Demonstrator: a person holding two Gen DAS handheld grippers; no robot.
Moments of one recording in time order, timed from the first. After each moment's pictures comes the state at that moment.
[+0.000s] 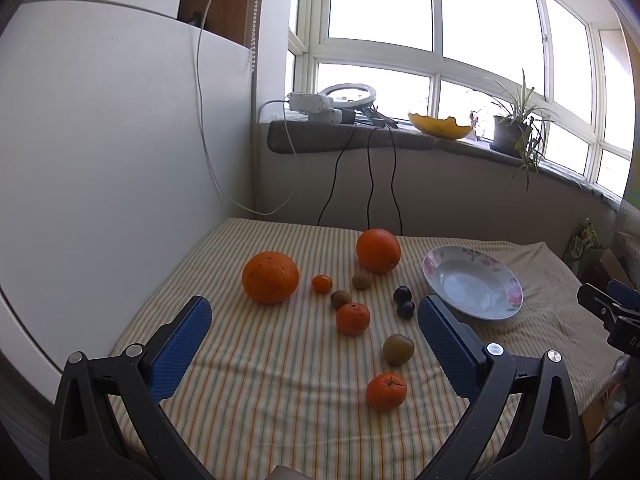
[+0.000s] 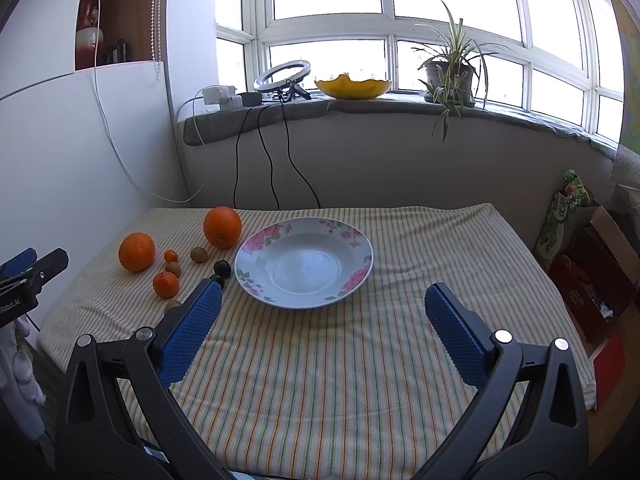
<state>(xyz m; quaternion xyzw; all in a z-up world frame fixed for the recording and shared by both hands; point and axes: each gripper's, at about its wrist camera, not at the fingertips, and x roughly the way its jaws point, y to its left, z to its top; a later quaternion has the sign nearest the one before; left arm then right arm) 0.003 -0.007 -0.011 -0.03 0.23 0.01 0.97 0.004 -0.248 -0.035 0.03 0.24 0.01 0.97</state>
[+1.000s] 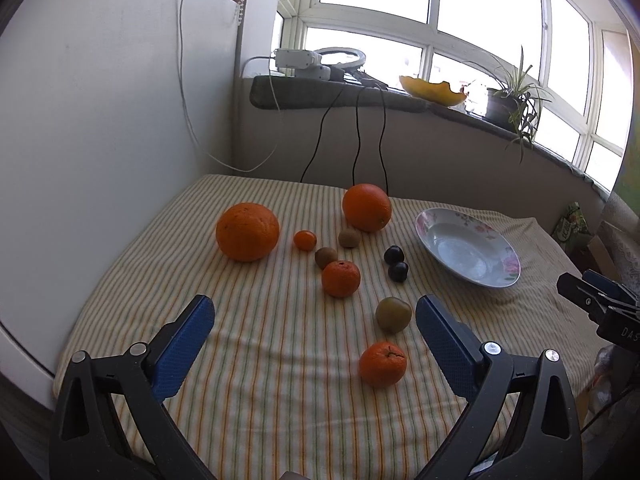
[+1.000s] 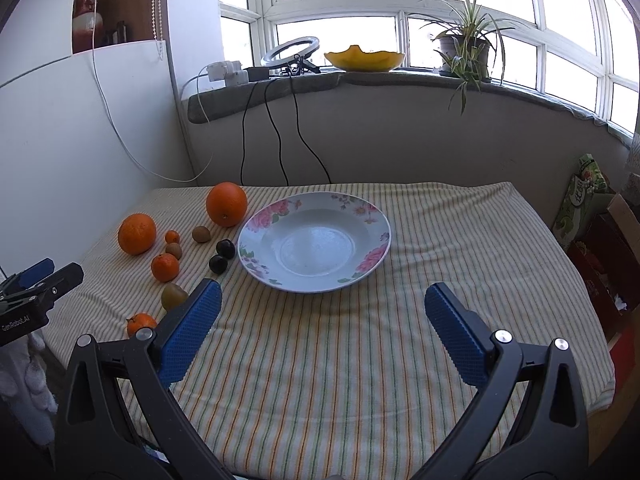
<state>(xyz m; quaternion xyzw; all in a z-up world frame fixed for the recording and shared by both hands) 0.022 -0.008 -0.045 -0.05 0.30 -0.03 0.95 0.029 -0.242 -0.059 0.03 0.28 0.05 0.96</state>
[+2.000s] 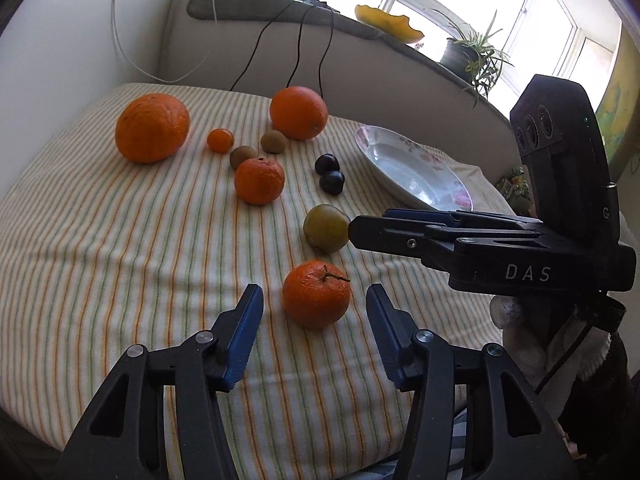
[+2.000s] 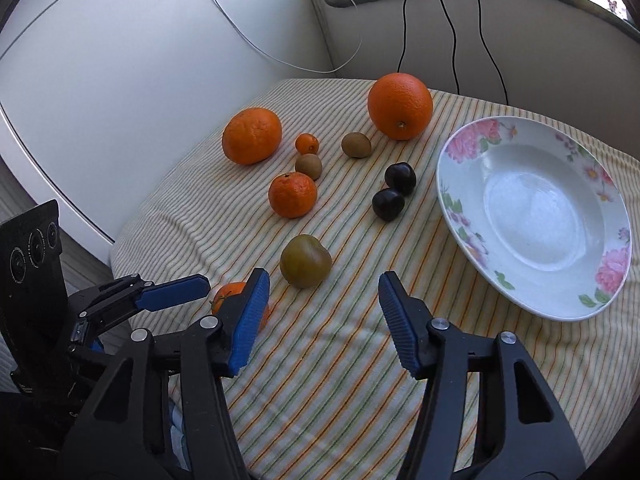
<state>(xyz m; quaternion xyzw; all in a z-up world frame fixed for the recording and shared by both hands) 0.036 -0.025 -0.098 -0.11 0.40 -0.17 0.89 0.122 -0.134 -0.114 0.00 0.43 0.30 0.85</state>
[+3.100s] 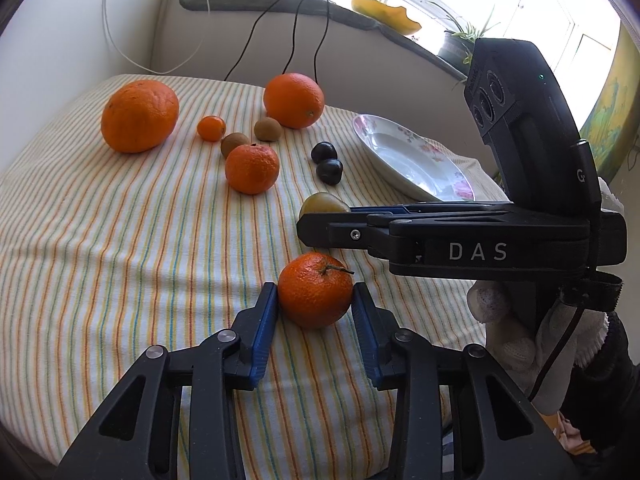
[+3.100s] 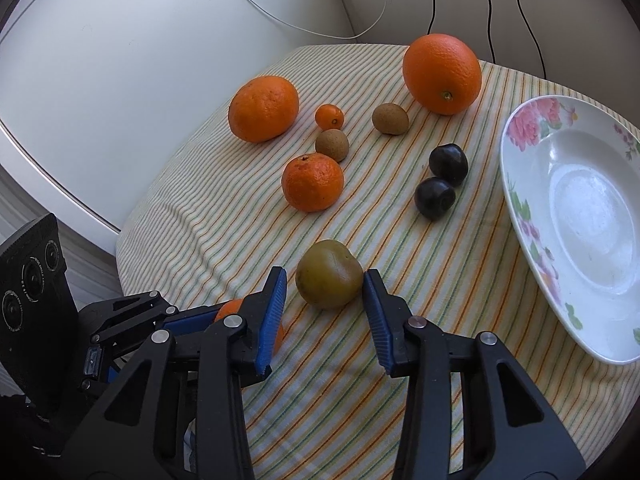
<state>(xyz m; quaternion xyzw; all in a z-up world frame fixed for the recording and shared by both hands) 0.044 -0.025 -0.110 -0.11 0.41 -0.18 0.89 0.149 -0.105 -0.137 0.00 0.47 0.33 0.82</state>
